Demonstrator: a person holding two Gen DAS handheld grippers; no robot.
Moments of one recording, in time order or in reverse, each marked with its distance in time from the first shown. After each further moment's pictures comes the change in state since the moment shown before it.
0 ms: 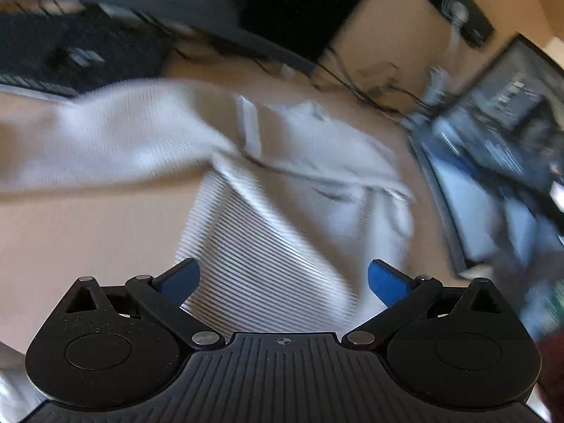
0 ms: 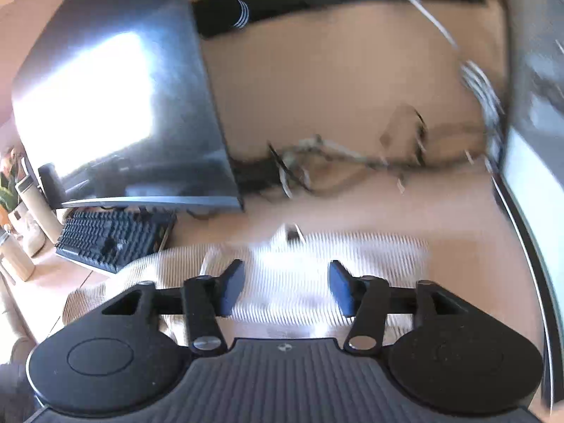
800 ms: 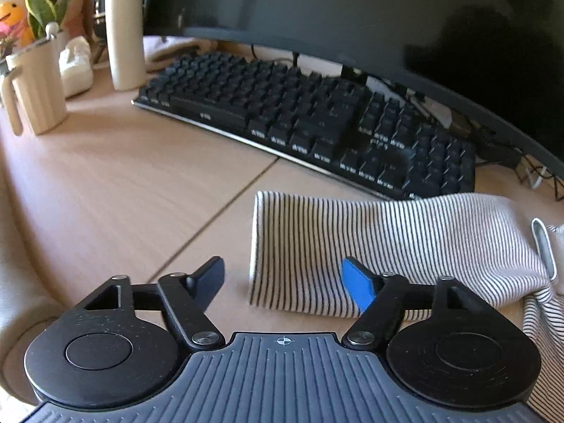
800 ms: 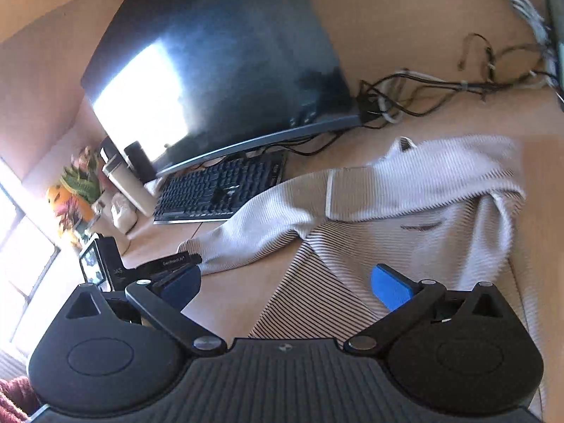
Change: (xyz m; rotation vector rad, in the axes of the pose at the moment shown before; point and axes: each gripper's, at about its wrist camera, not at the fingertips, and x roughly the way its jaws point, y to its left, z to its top) left arm 0.008 0.159 -0.009 -0.170 -0.240 0.531; right arm -0.026 0.064 -0.052 0.100 0.104 0.265
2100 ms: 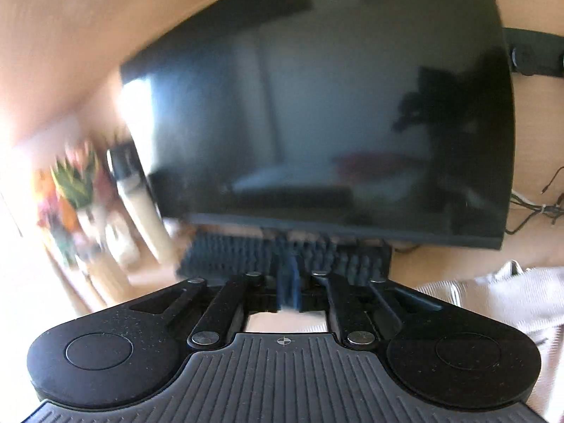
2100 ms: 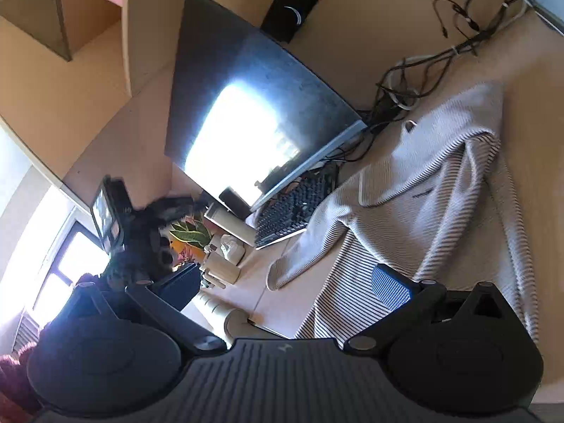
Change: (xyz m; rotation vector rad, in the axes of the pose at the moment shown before) left arm -0.177 -0.140 0.054 0.231 -0.241 0.180; right arm -0.091 -0.106 -0.026 0.217 -0.056 0.412
